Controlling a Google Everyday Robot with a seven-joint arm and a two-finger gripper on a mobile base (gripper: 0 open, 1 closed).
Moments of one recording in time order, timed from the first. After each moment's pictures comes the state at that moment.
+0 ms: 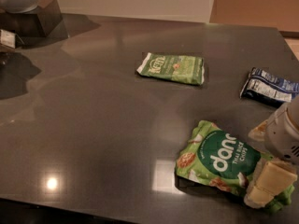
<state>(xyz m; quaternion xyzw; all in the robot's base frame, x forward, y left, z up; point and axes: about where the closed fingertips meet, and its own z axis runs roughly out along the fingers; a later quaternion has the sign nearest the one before) 0.336 -0.215 0.847 -0.54 0.83 0.07 0.08</state>
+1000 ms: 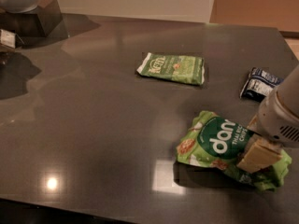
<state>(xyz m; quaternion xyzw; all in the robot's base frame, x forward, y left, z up) 0.352 -0.207 0.867 -0.52 0.85 0.05 0.07</state>
